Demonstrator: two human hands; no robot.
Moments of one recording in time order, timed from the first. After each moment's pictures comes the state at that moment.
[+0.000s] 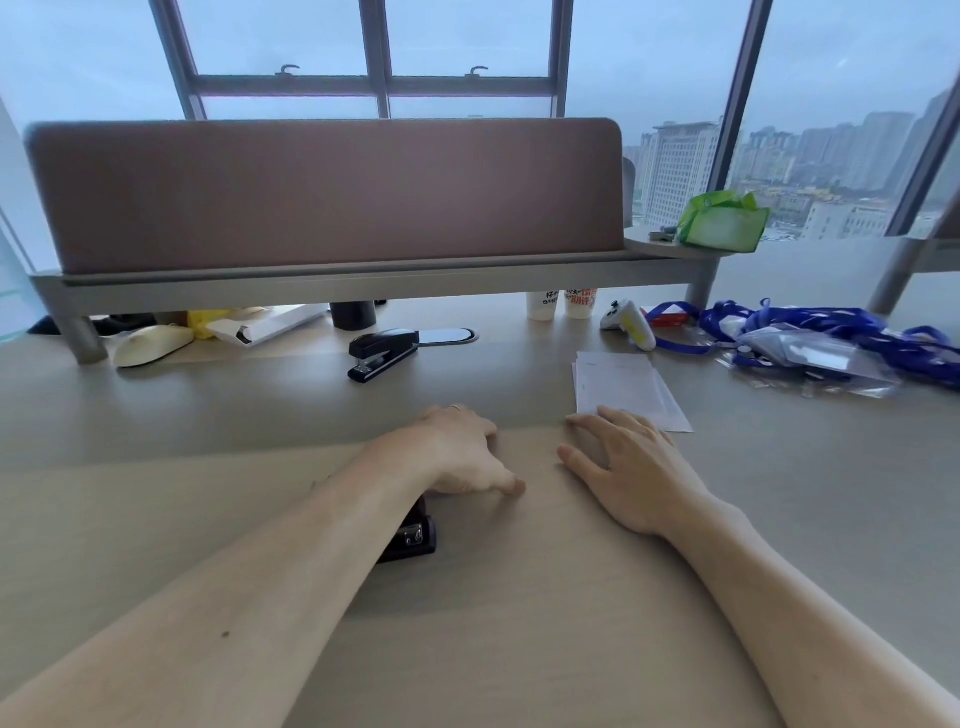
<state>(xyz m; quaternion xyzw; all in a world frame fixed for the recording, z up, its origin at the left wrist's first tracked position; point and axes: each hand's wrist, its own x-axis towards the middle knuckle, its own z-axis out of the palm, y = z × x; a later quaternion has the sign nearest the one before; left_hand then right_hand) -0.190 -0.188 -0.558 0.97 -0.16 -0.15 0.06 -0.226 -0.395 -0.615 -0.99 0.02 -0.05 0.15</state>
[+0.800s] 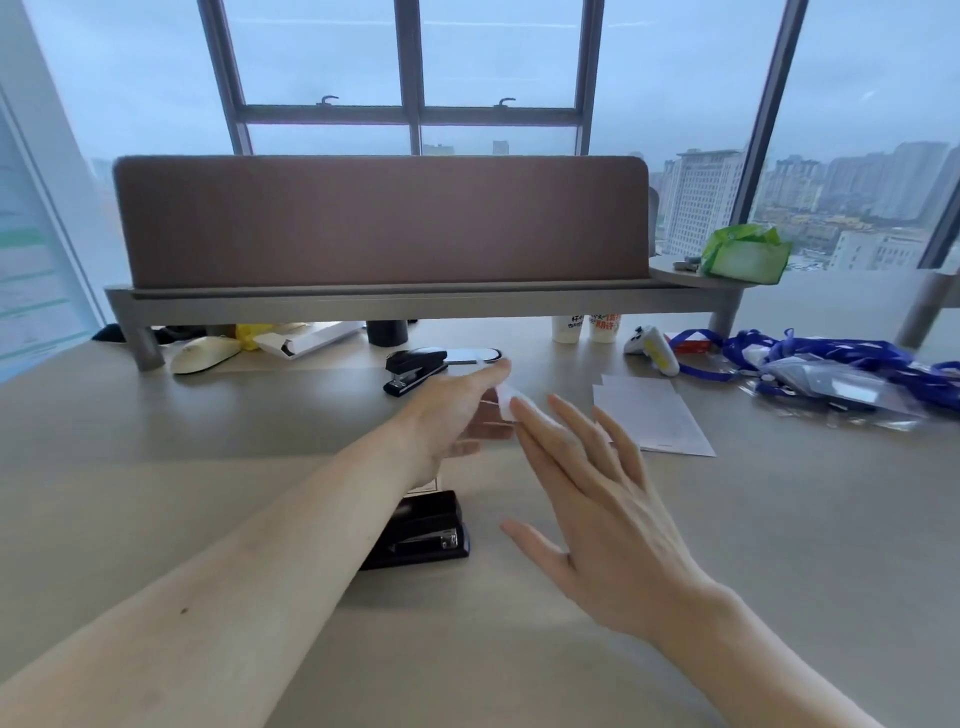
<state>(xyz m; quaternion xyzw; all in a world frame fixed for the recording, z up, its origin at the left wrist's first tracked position) -0.196 -0.155 -0.537 0.75 -0.03 -0.12 0.65 -0.287 -0.325 -0.601 -0.92 -0.23 -0.31 0.02</state>
